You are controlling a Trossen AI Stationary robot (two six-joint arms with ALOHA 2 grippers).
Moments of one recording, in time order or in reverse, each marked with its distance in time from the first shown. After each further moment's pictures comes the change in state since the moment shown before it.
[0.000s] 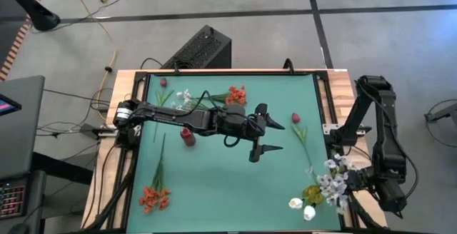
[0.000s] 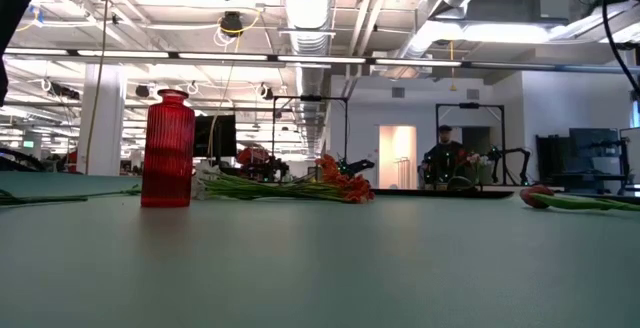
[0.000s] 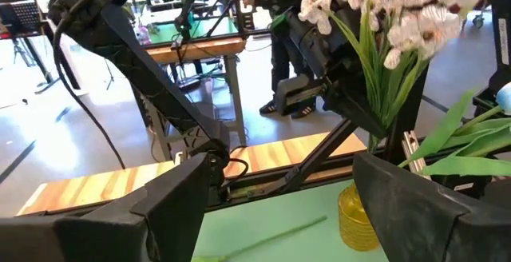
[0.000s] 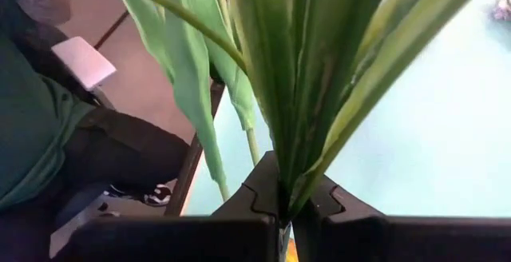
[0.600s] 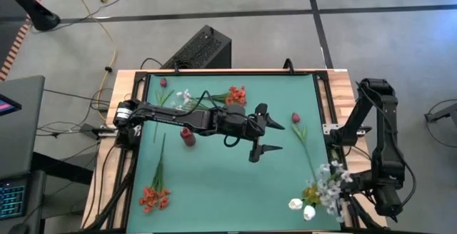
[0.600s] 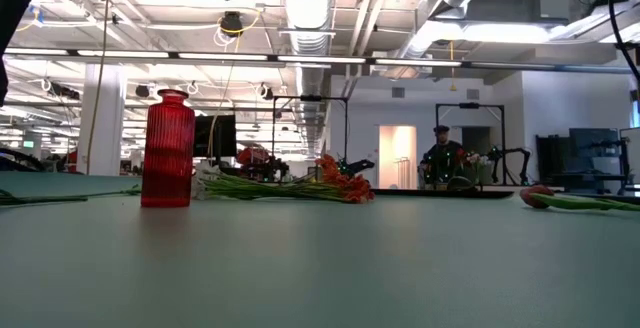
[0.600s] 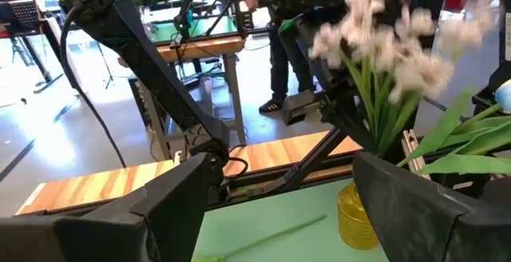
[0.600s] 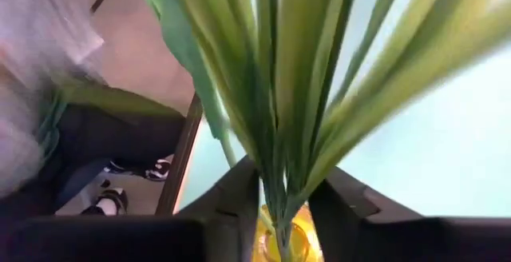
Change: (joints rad) left arm 0.000 0.000 0.000 -0.004 0.003 0.000; right arm -0.002 0.065 0.000 -0.038 -0.085 0.109
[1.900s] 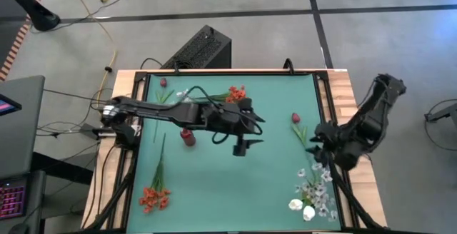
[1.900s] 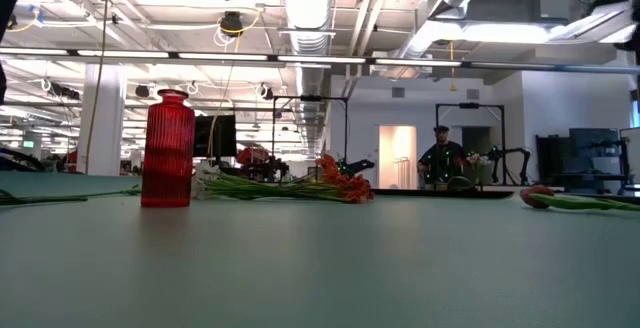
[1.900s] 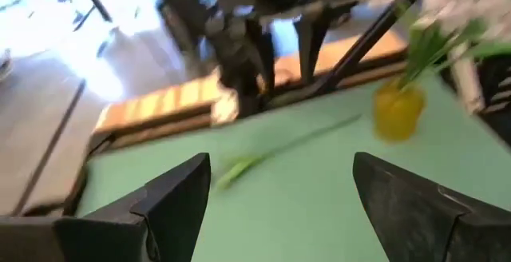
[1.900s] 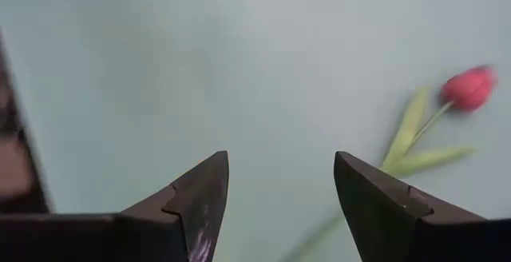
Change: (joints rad) left arm 0.002 -0.132 0.002 -0.434 -0.163 0.117; right arm -0.606 -0.308 0.000 -0.408 -0.331 0.195
